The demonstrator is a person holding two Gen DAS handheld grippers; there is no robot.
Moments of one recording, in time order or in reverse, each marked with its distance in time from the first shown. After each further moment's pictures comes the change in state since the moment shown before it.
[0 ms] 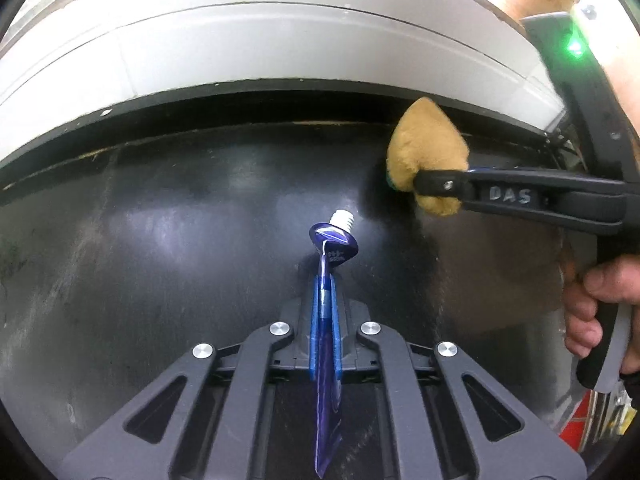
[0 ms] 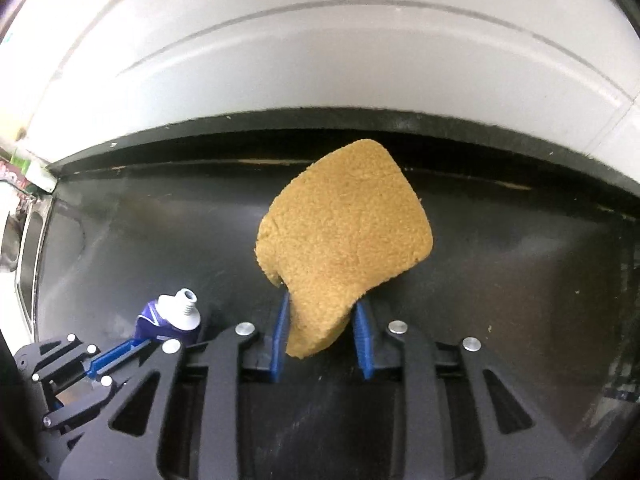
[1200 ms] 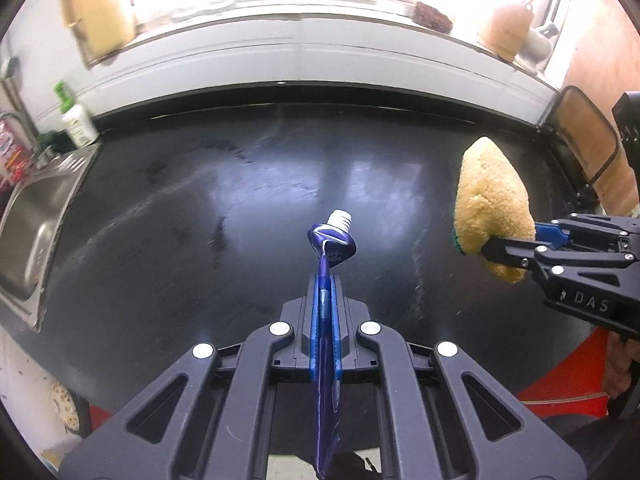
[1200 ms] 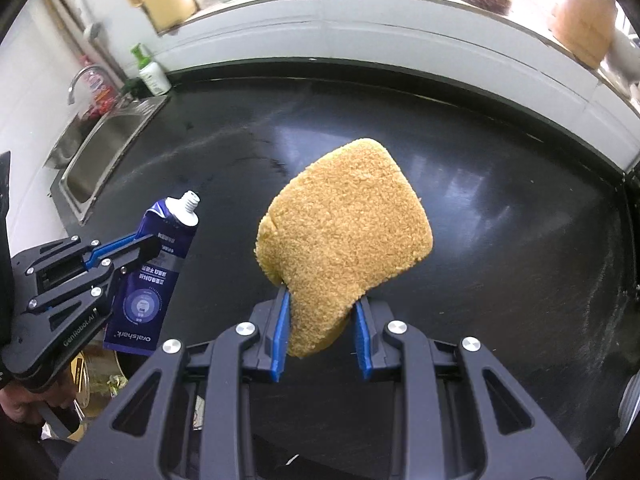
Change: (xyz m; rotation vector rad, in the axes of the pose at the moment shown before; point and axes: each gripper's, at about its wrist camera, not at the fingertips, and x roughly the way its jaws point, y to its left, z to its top) left arm -0.182 0.031 -0.182 -0.072 -0.133 0.184; right arm -0.130 0.163 -0.204 -0.229 -0.065 0.070
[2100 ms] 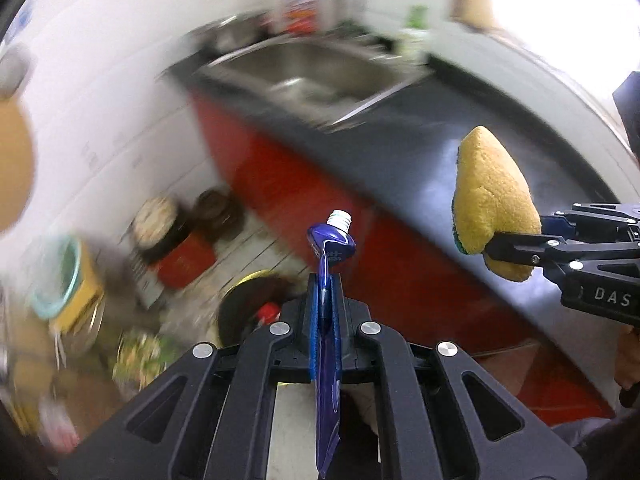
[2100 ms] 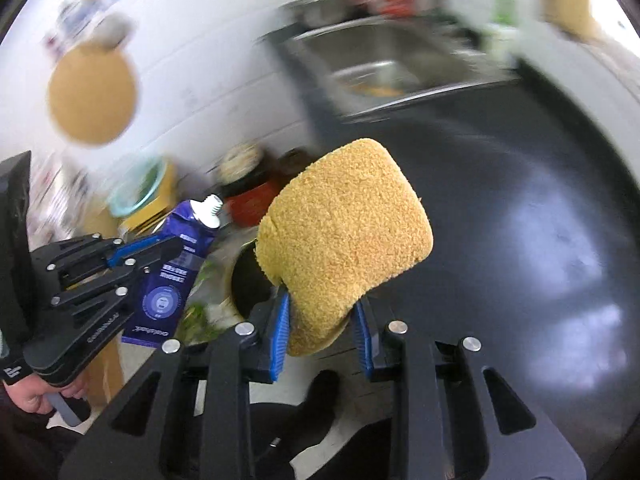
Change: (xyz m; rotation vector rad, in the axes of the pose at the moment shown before) left arm -0.168 0.229 -0.271 -0.686 -0.016 0.474; right arm 0.046 0.380 -0.061 -0.736 0.169 0.454
